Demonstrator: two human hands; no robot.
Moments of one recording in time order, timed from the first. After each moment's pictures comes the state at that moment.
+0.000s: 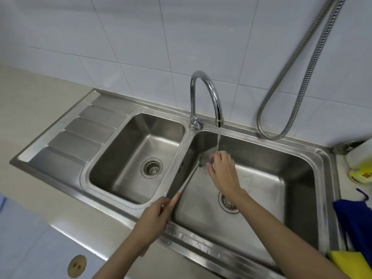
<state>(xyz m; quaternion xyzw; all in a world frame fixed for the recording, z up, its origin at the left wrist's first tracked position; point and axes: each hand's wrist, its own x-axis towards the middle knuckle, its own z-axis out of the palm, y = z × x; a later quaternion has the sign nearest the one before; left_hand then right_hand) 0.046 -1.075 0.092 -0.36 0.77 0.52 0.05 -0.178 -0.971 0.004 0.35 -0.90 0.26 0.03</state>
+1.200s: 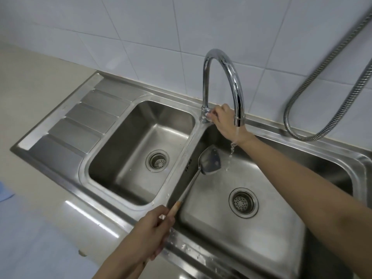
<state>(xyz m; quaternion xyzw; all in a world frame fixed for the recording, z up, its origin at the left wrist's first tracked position) 0.039 -1.087 0.085 -0.42 0.69 0.58 0.09 -0.312 -1.076 0.016 0.38 -0.86 0.35 -0.09</state>
